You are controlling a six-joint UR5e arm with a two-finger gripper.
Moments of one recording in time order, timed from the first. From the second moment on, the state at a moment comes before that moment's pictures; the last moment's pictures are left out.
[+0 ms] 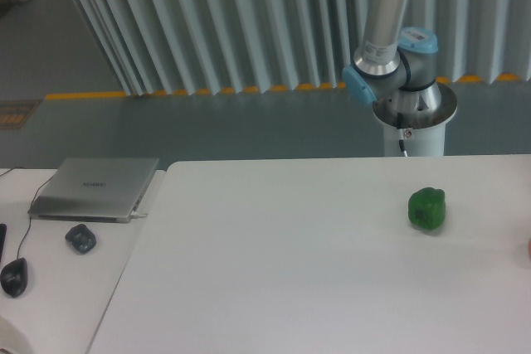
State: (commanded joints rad) arm 2.68 -1.84 -1.43 -1.48 1.44 1.55
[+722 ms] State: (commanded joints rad) arm 2.49 -1.85 -1.54 -1.25 1.58 1.30
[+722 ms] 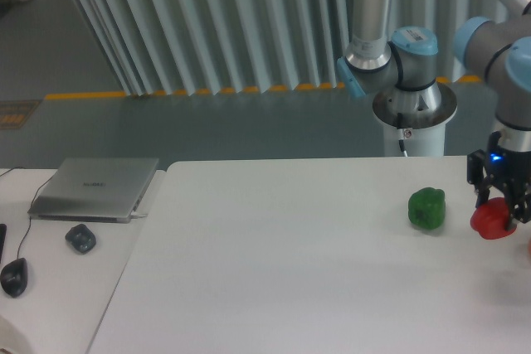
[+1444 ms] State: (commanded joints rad) arm 2.41 -1.95 -1.56 -1.14 1.68 1.23
